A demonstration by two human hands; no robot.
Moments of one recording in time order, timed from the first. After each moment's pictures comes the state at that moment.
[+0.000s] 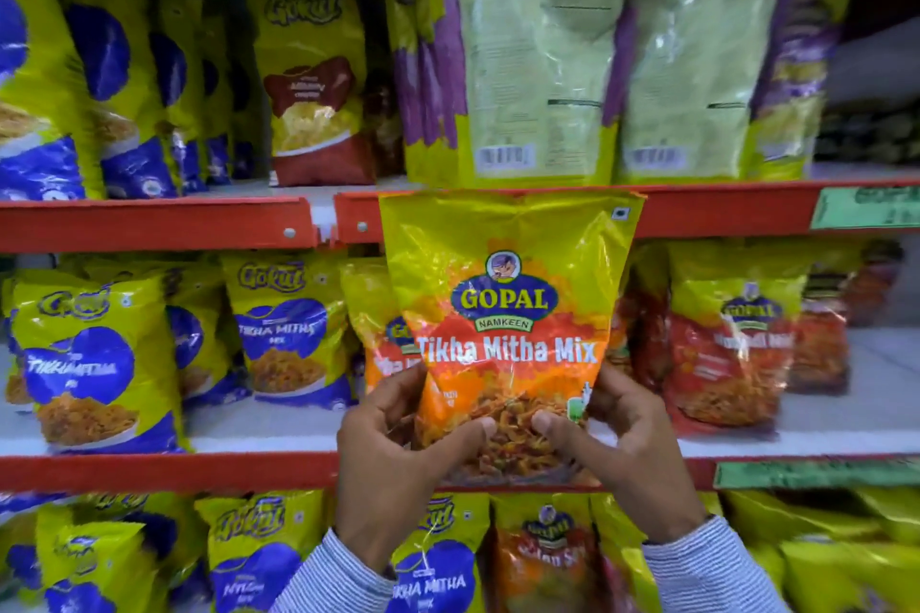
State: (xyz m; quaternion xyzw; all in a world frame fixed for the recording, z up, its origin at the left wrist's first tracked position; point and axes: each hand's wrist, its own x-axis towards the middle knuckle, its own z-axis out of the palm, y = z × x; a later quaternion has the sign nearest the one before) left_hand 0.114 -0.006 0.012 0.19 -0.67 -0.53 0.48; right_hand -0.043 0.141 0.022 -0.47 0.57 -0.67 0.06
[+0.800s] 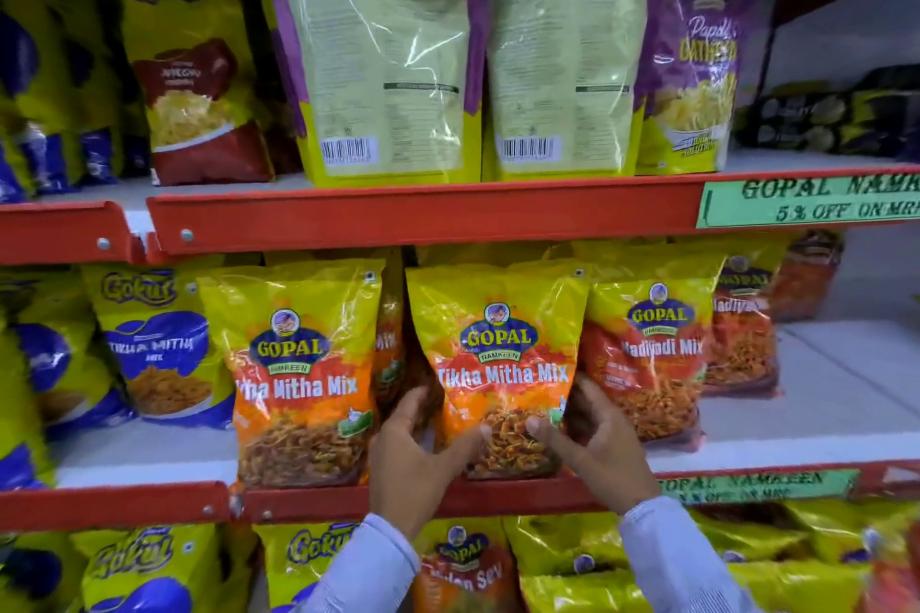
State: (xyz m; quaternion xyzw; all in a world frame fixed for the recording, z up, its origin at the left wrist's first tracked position) left_hand -0.043 0.019 -0.048 0.29 -0.74 -0.44 0.41; right_hand -0.205 0.166 -0.049 -0.40 0.67 -0.62 0.09
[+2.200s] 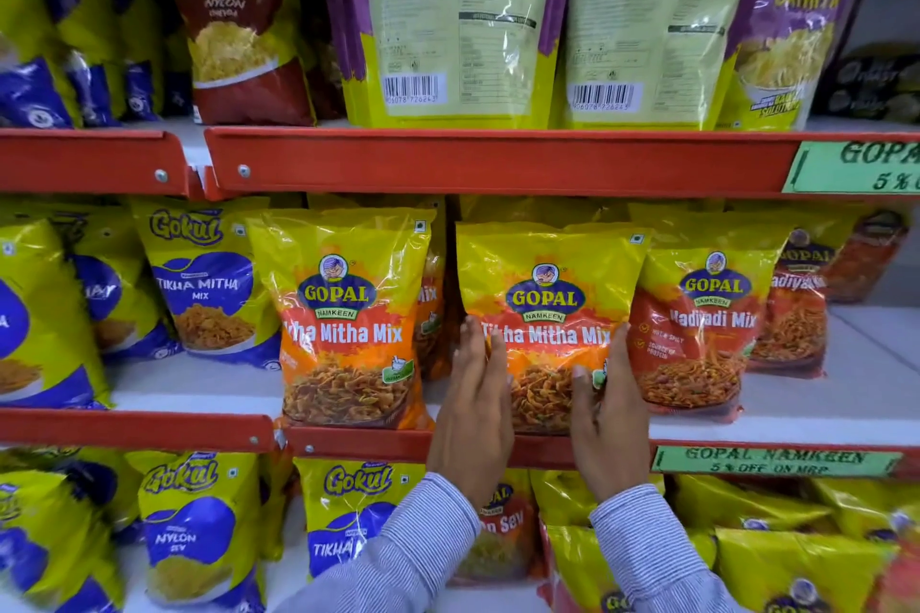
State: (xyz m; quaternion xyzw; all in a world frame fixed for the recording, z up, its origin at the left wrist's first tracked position) left_hand -0.051 0.033 -0.067 0.19 -0.87 -0.17 0.42; right_hand -0.157 0.139 -0.060 -0.35 0.75 -0.54 -0.15
